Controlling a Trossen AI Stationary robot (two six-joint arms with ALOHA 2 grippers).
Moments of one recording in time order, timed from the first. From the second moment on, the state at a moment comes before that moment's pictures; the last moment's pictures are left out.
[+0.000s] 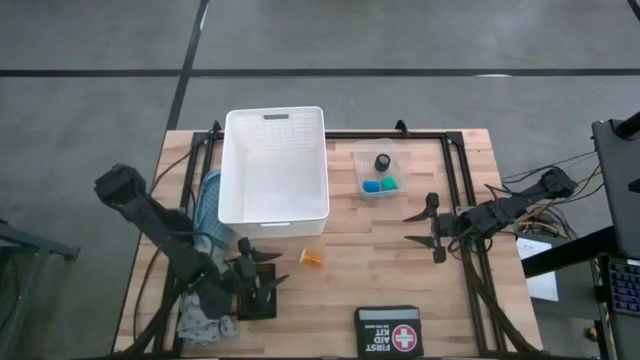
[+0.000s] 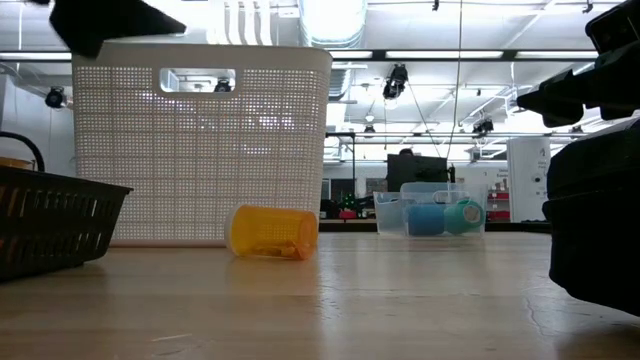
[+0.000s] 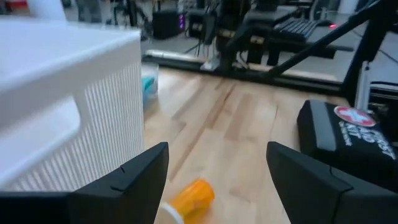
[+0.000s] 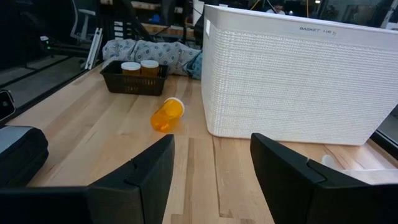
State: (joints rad) left arm -0.82 1.46 0.71 0.21 -1.11 -0.53; right arm 0.44 0.17 0.03 0.00 0.42 -0.01
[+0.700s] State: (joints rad) left arm -0.72 1.50 0.71 -0.11 -1.14 -0.66; right arm 0.44 0.17 0.03 0.00 0.42 -0.01
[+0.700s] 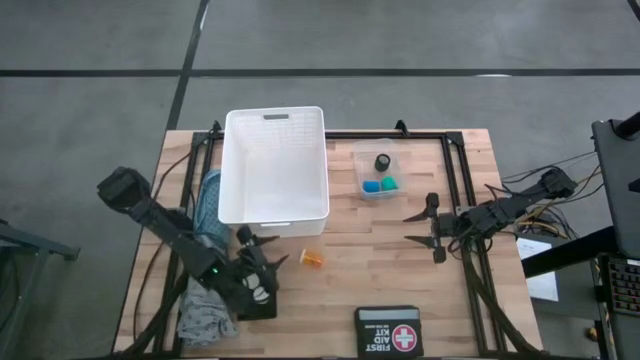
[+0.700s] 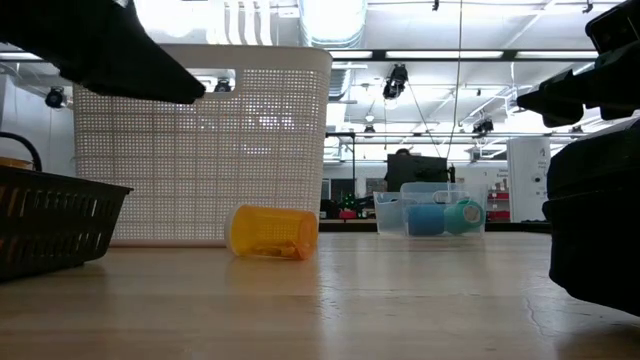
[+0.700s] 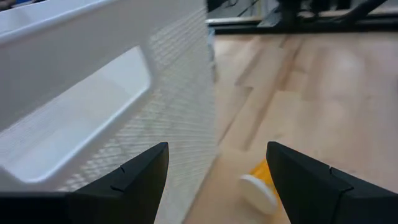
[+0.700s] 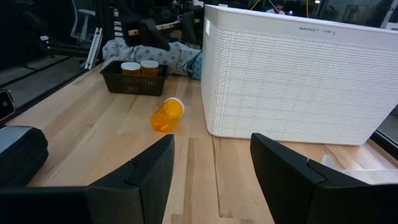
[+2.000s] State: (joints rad) left arm -0.46 1.50 0.71 0.13 -0.61 -0.26; right arm 0.44 0.17 0.03 0.00 0.42 -0.01
